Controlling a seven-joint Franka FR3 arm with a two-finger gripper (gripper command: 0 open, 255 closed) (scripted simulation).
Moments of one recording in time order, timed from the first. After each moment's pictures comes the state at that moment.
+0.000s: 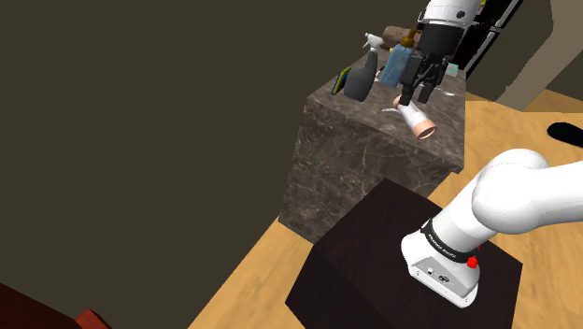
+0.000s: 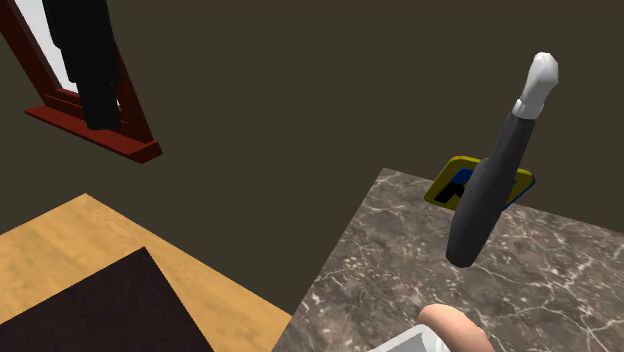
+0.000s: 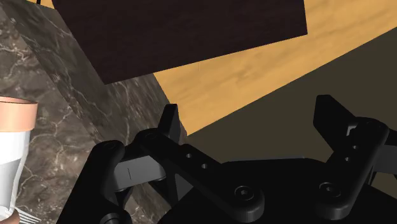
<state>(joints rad) -0.02 -0.78 -0.07 -2.42 0.09 1.46 0.09</state>
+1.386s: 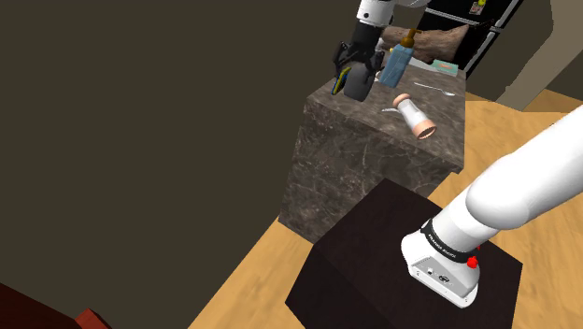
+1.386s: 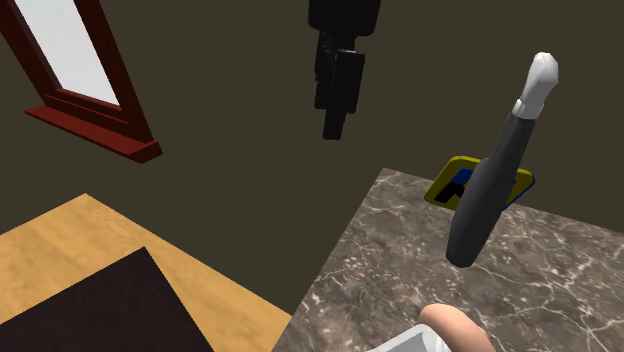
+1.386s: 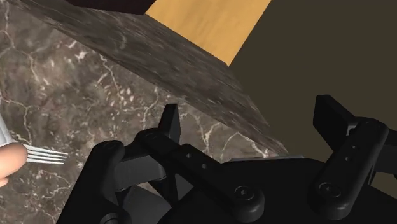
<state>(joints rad) -0.15 -0.14 -0.06 -2.06 0.08 1.84 0.47</state>
